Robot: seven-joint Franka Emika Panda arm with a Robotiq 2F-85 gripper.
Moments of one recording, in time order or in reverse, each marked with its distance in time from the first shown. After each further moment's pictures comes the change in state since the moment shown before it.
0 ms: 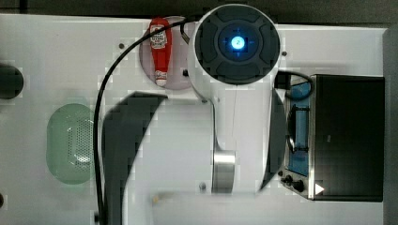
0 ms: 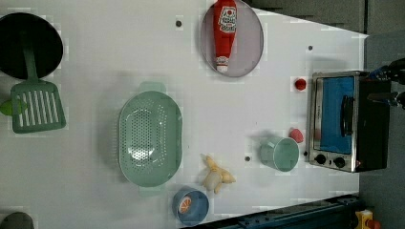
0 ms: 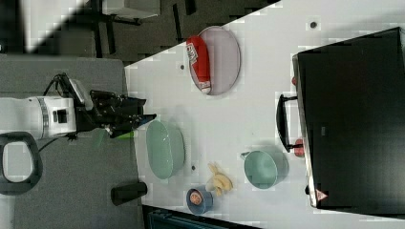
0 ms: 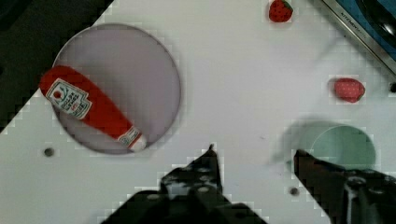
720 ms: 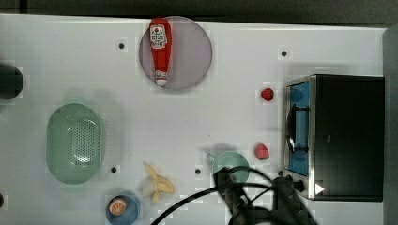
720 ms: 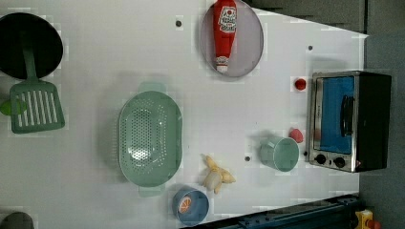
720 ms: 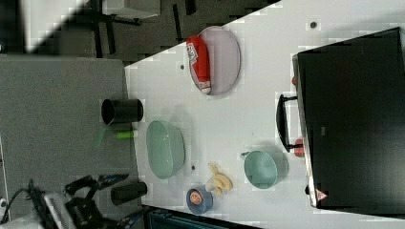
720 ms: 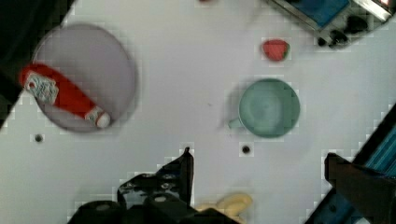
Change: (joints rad) arm -0.015 -0.629 -0.095 -0.415 -0.018 -0.061 0.039
